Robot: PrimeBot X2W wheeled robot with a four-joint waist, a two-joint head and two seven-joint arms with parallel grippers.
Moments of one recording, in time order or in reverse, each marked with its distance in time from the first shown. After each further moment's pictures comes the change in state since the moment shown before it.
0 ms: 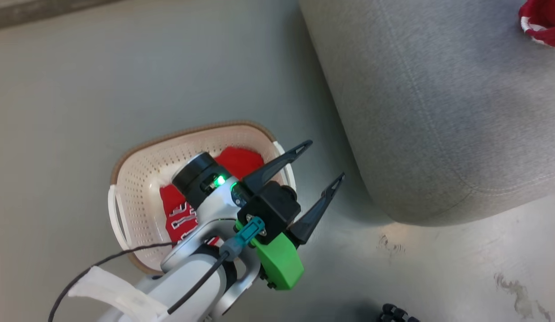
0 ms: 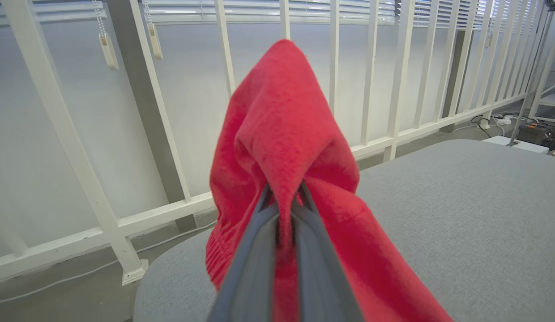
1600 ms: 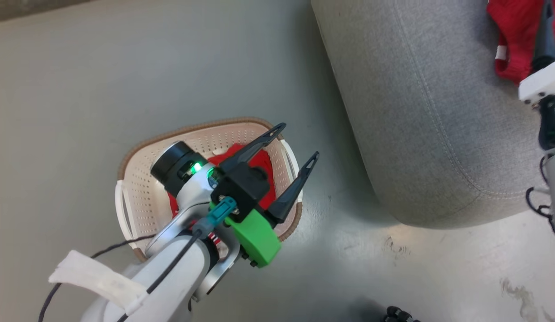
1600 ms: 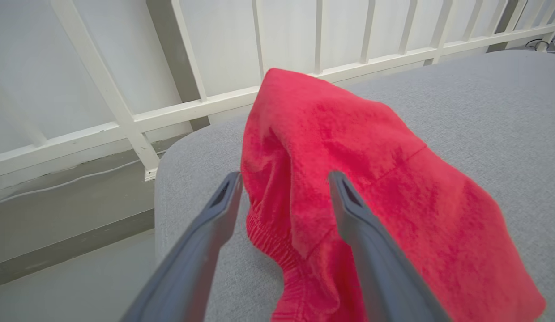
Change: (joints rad) left arm -0.023 0.007 0.055 0.109 -0.023 -0.001 -0.098; right arm 0.016 0.091 0.072 0.266 -0.069 0.090 0.000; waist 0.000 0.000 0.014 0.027
